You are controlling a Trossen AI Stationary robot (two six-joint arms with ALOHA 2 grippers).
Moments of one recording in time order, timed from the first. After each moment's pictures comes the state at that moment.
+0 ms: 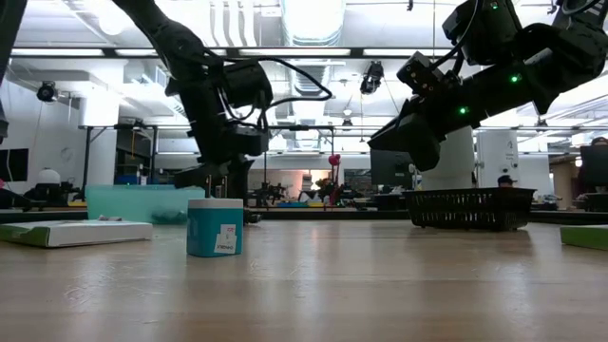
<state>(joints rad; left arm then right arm) 0.30 1.67 0.95 -0.38 -0.25 0.70 0.05 1.52 0.42 0.79 0.66 -0.38</state>
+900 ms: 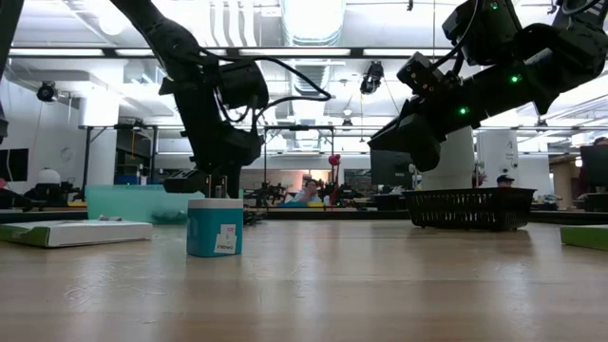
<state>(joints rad) 0.28 1.66 0.92 -0.39 -0.45 0.77 0.05 1.52 0.42 0.79 0.66 -0.38</state>
